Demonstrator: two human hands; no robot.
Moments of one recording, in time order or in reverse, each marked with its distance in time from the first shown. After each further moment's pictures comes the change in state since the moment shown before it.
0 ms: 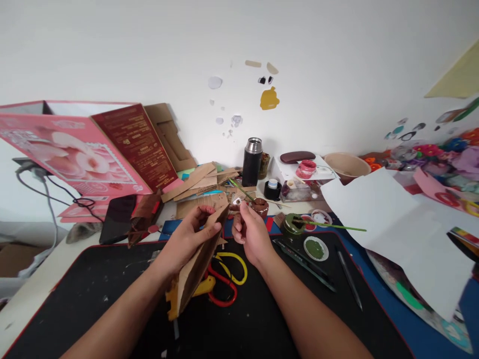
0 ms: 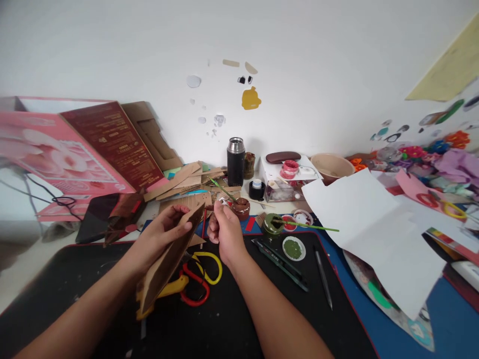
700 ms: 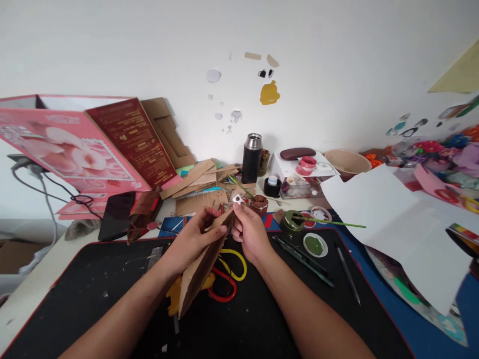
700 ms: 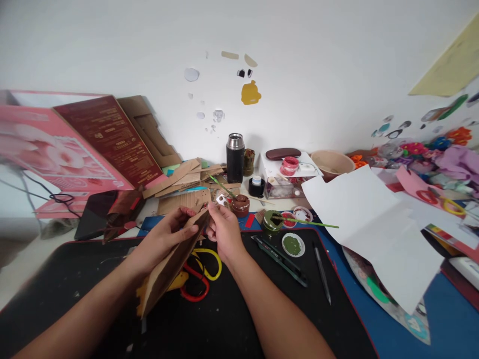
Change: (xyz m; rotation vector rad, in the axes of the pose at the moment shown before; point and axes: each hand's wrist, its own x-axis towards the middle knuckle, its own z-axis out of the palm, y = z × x) left_hand -0.001 -0.015 0.003 0.148 -0.114 -0.011; right_hand -0.001 0.005 0.000 0.014 0.009 0.044
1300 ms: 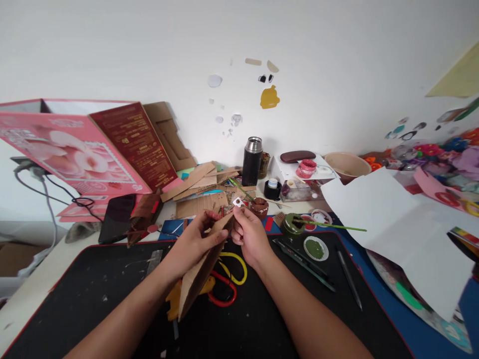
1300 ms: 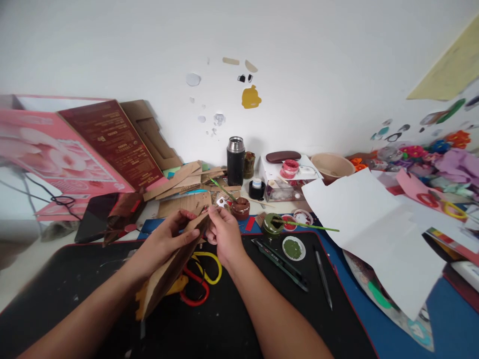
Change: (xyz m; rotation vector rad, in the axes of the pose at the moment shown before) left_hand 0.000 -0.003 0.000 0.080 0.008 0.023; right_hand 0.001 0.002 -0.001 0.051 -0.012 0.010
